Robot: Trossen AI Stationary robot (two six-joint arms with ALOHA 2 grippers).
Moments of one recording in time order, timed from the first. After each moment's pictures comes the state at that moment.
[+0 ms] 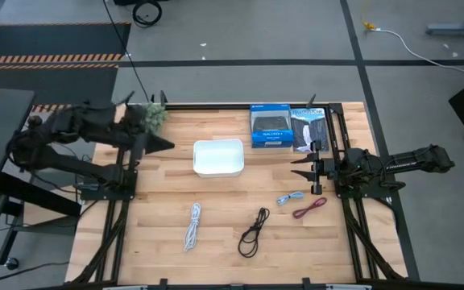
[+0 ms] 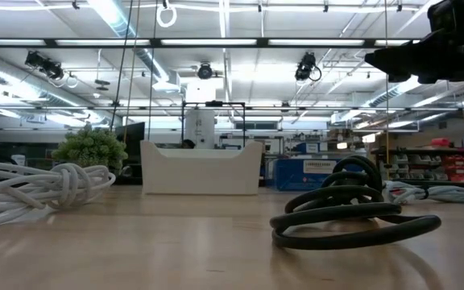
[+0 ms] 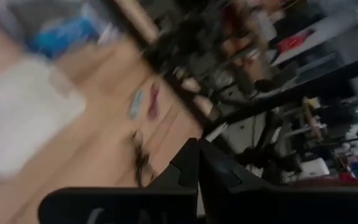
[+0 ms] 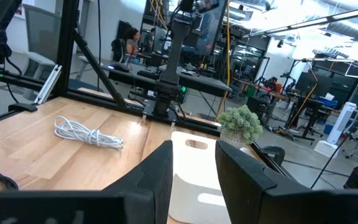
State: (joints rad) left arm 0.00 0.96 1.43 -0.86 0.04 -0.94; right arm 0.05 0.31 0.01 0.39 0.07 -0.30
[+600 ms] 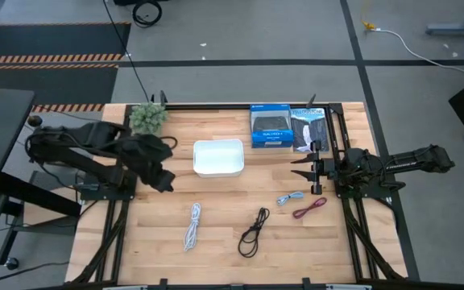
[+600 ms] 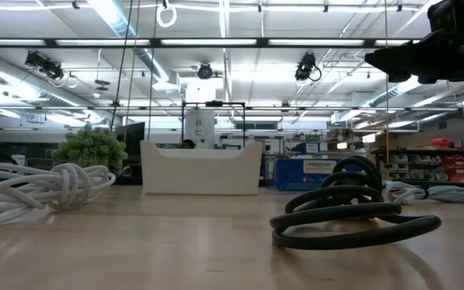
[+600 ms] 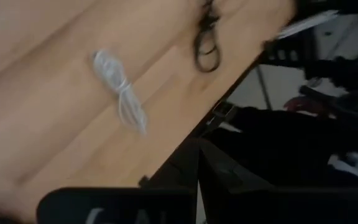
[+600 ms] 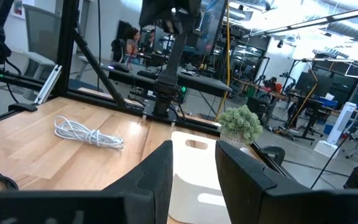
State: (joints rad) left arm -0.17 1.17 1.43 -1.19 0.24 -1.21; right arm 0.05 0.31 0.01 0.39 0.07 -0.30
